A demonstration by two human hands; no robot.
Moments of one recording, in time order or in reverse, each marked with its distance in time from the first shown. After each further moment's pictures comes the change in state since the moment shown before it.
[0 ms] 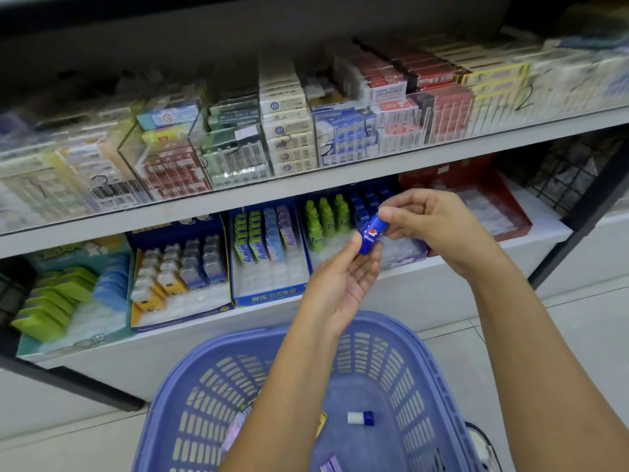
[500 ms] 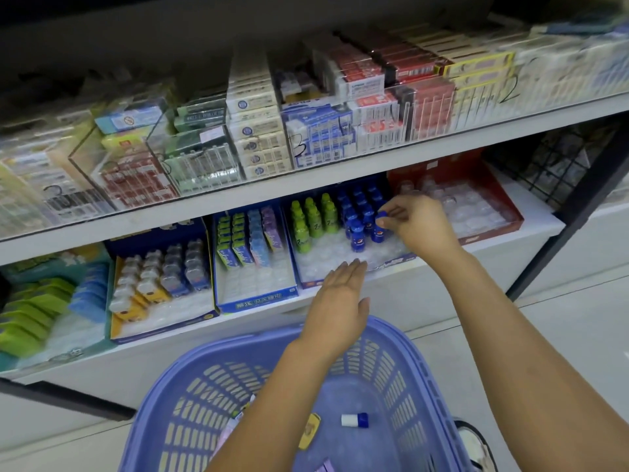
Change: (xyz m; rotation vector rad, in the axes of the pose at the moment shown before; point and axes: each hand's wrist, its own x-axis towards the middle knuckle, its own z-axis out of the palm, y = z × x) left_hand 0.030 -0.039 -0.044 2.020 -0.097 0.496; right_hand 0.052 0.065 -0.020 -0.636 0.239 -0.042
